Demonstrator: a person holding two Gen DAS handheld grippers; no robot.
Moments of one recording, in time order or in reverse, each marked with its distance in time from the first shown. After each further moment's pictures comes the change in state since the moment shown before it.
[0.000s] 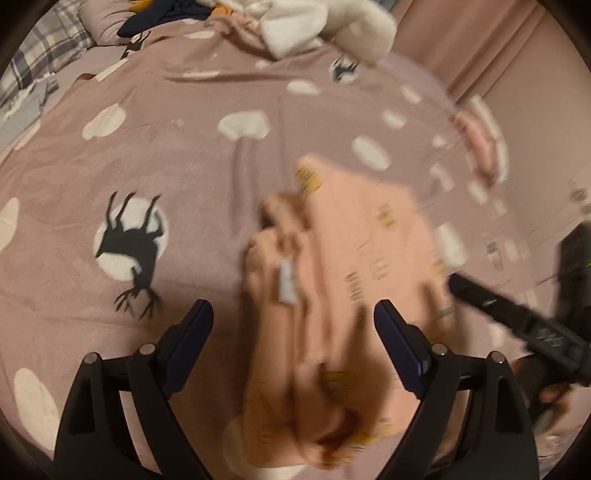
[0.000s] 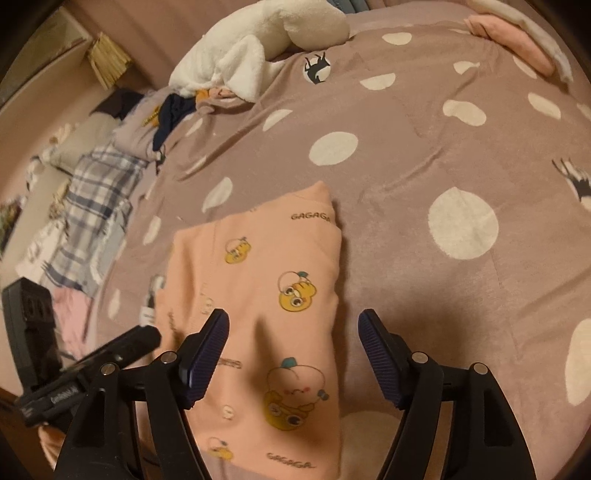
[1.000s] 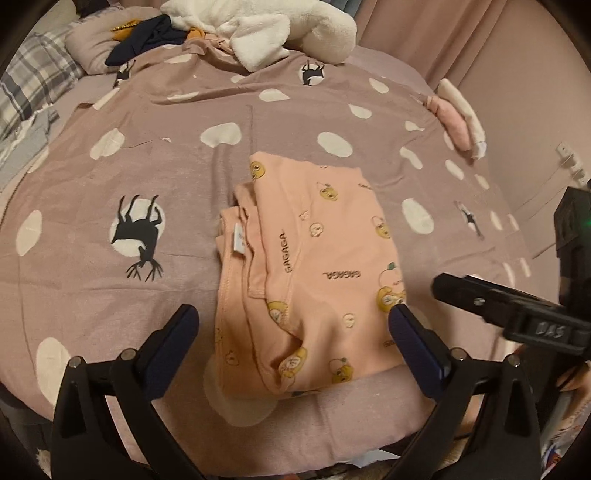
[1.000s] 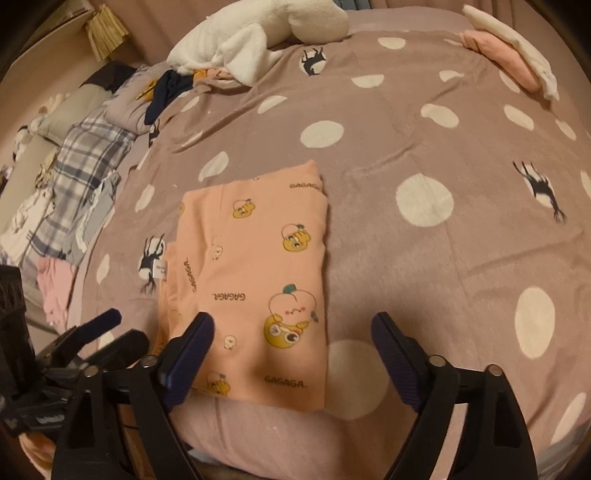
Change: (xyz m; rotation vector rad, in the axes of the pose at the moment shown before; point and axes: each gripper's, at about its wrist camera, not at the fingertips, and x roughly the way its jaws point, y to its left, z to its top) left arm -0.052 -0.037 -0.030 0.087 -0.027 -0.004; right arm -0.043 0.010 -0.024 0.006 0.087 -0.072
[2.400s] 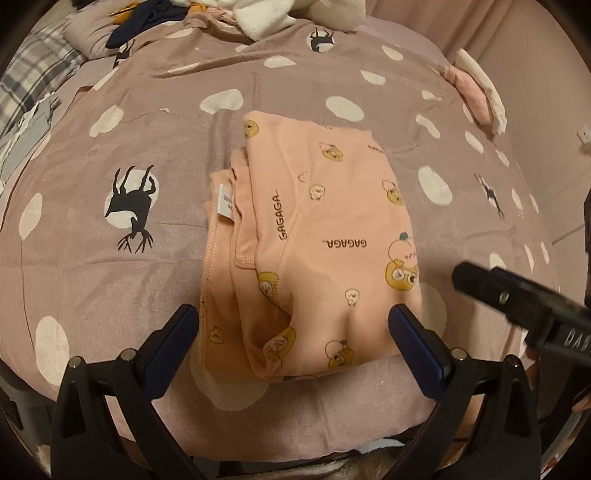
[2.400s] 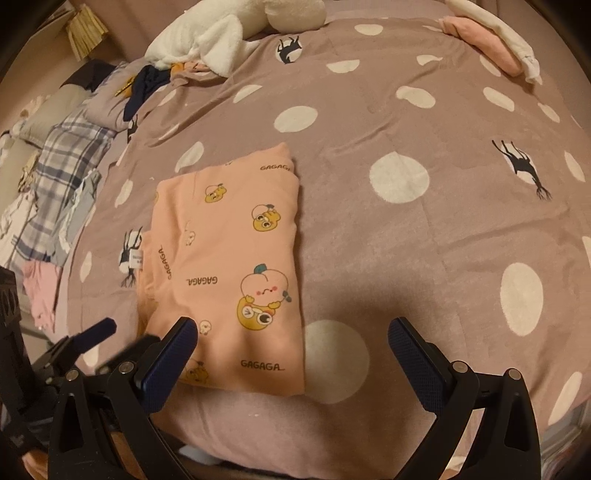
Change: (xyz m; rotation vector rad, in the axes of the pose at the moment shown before) left arm 0.022 -0.016 -0.007 -0.005 0.110 0.075; right arm 0.001 -0.004 -0.006 0.029 0.002 -0.076
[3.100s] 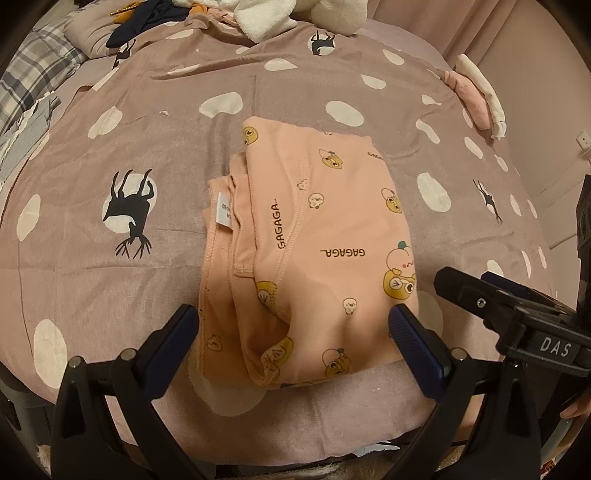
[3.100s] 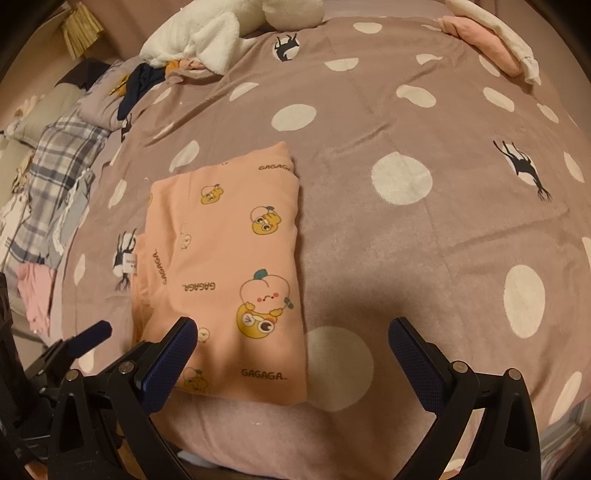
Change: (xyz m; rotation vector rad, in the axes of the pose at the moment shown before) left arm 0.000 0.002 0.006 -0.015 -0.009 -0.015; right arm 0.007 0.004 0.003 -0.002 0.011 -0.042
